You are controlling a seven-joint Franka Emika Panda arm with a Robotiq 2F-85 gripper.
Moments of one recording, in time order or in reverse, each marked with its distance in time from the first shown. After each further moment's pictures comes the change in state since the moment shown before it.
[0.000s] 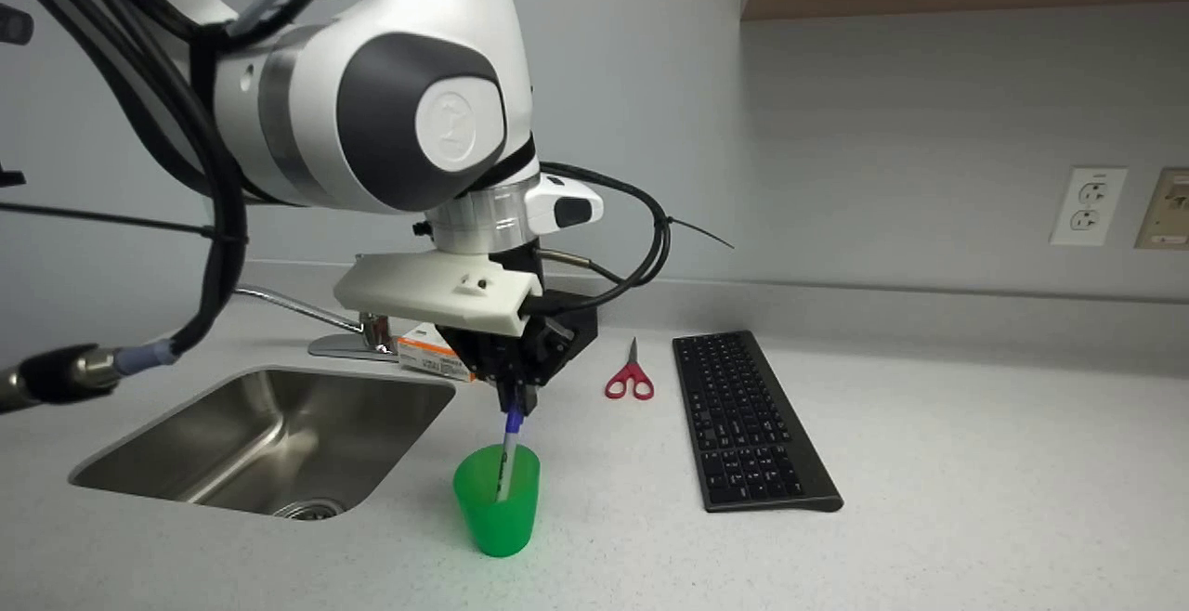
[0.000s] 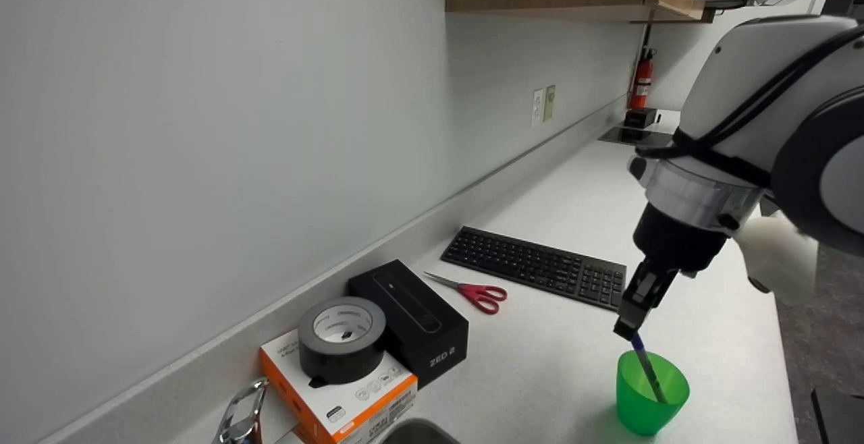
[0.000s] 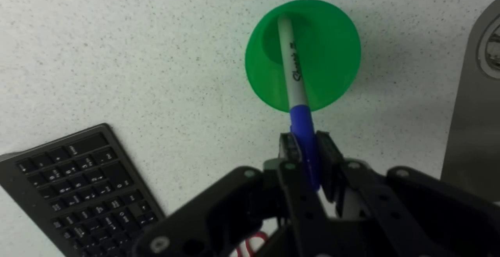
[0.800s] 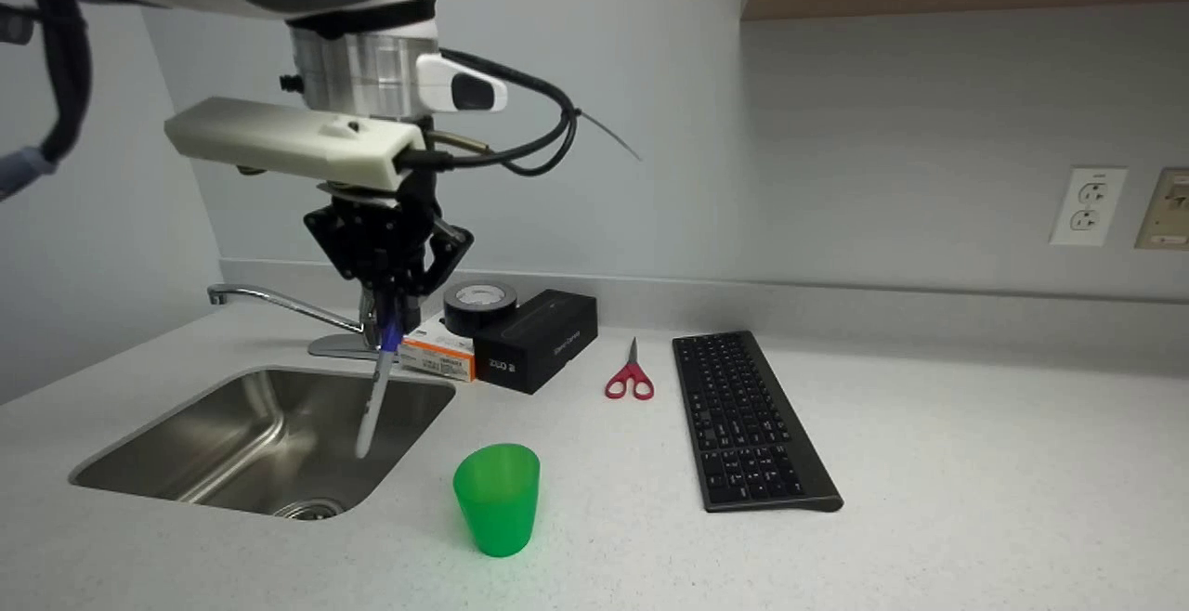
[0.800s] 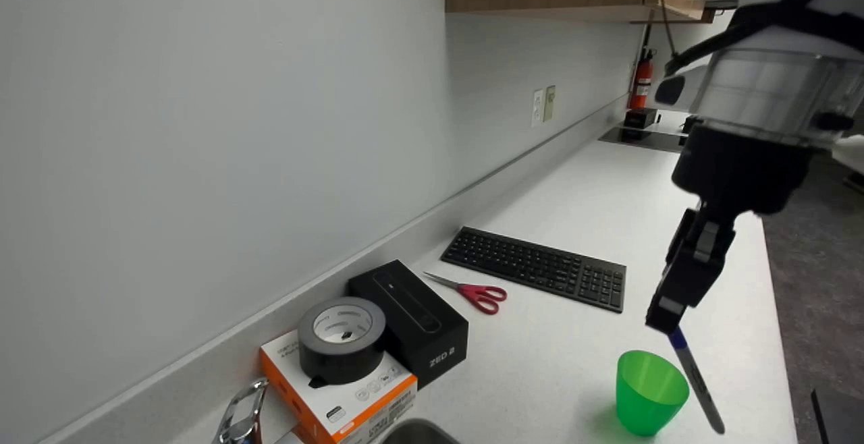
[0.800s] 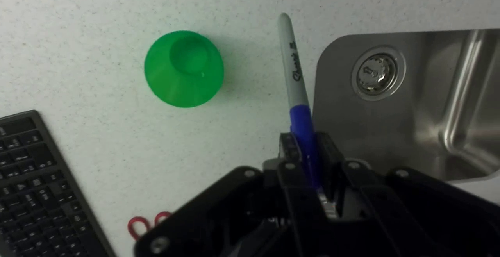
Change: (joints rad) arm 0.119 -0.265 0.025 0.037 0.134 -0.350 -0.055
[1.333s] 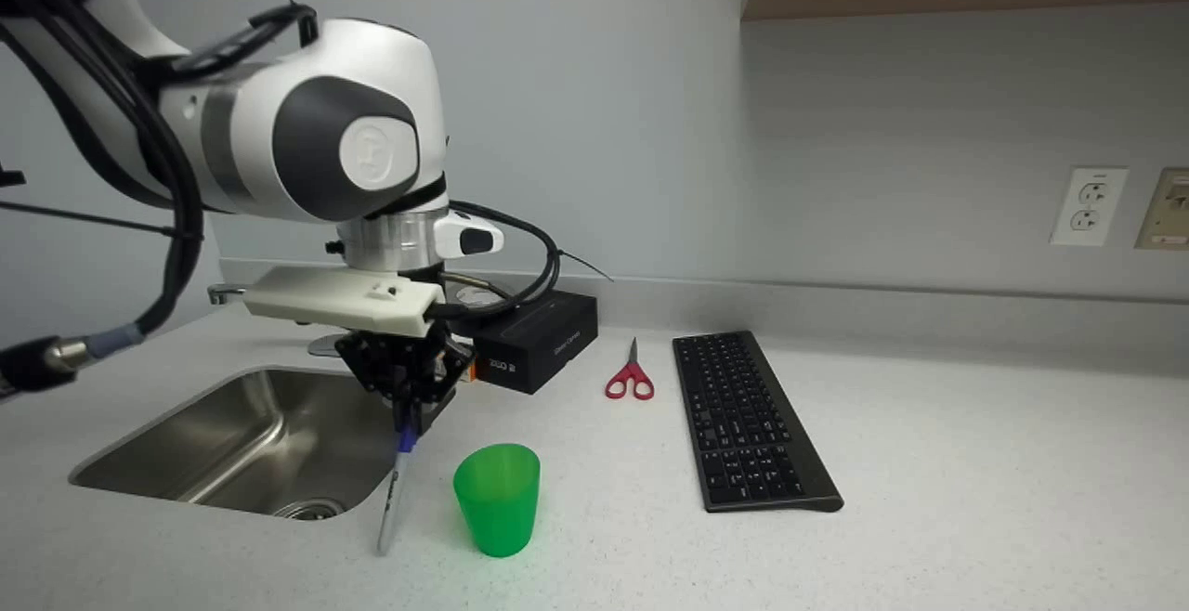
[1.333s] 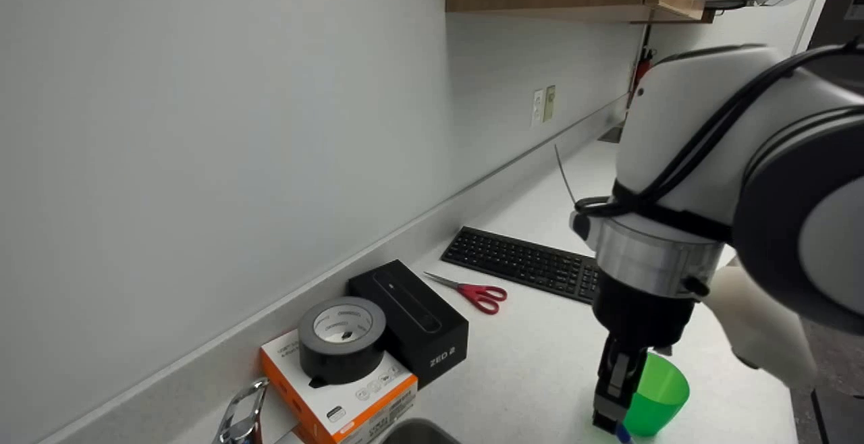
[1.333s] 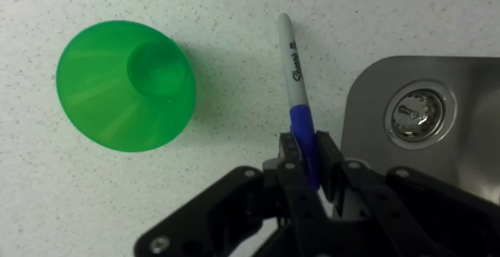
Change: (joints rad) arm 0.024 0.399 0.060 0.066 -0.013 0.226 0.014
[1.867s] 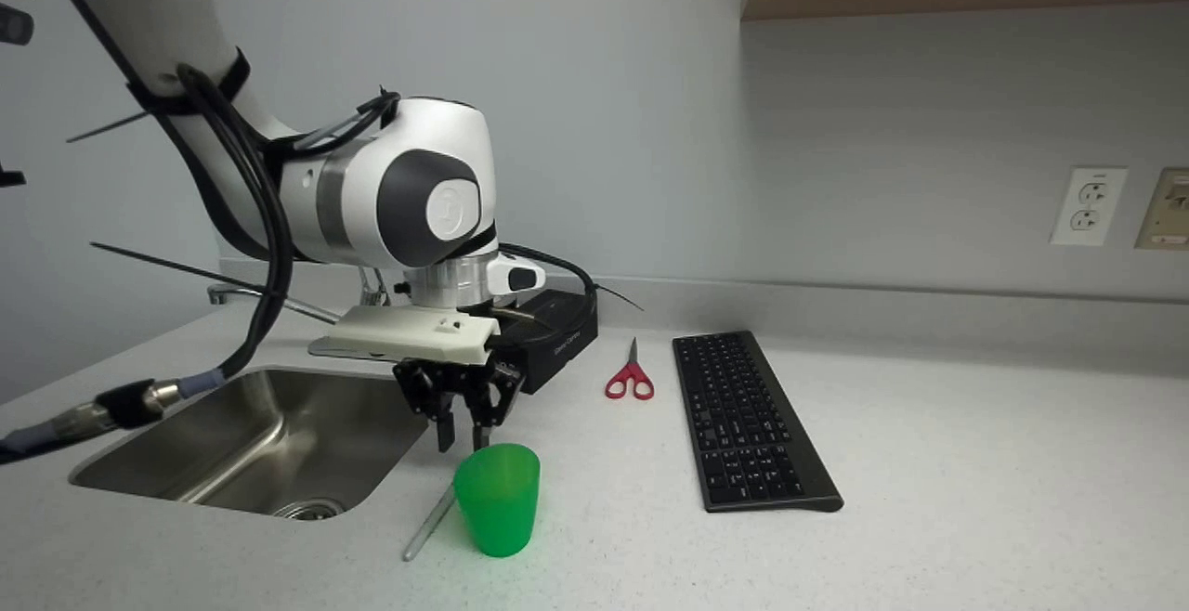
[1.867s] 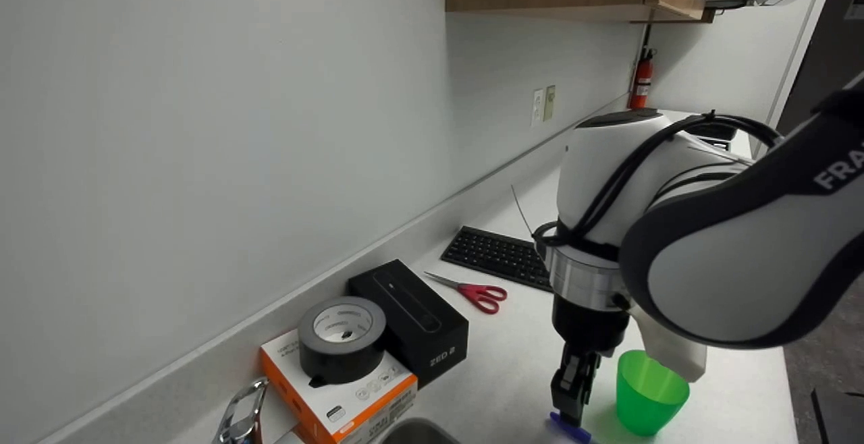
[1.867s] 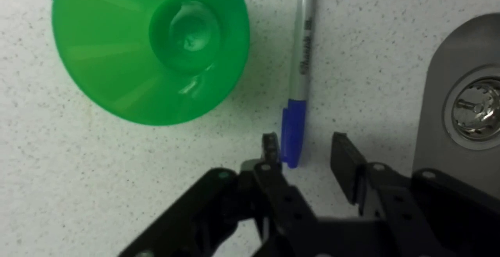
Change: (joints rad) arm -0.026 0.223 -0.029 0.152 -0.070 0.021 0.027
